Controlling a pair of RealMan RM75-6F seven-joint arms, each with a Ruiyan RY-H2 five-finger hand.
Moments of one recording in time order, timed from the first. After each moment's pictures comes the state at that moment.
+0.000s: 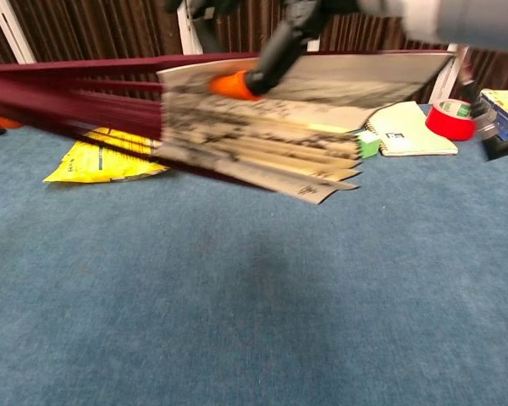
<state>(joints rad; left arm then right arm) -0.32 -1.33 -0.05 -1.46 1.63 1.26 -0.32 0.90 -1.33 0.35 -2.08 -1.12 0.94 -0.50</state>
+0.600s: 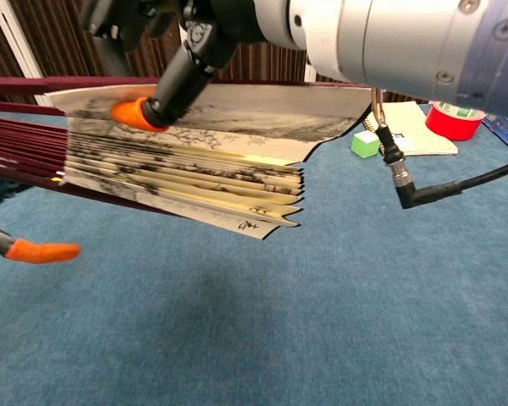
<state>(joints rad) -0.39 -1.57 0.00 -1.29 1.75 1.34 -0.68 0.98 -1.49 0.33 -2.11 -1.04 1.05 -0.59</state>
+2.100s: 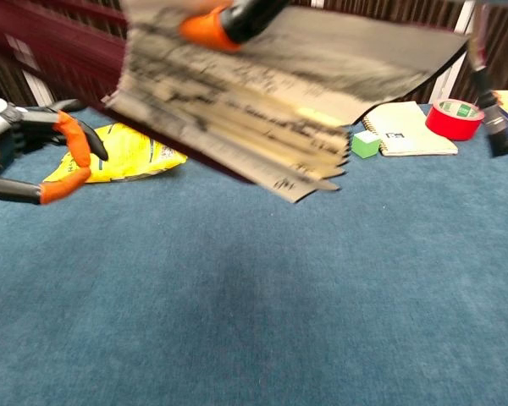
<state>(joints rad) -0.43 -1.70 -0.07 -1.10 1.69 1.50 -0.70 0.89 -1.27 0.33 -2.21 -1.06 1.12 -0.40</state>
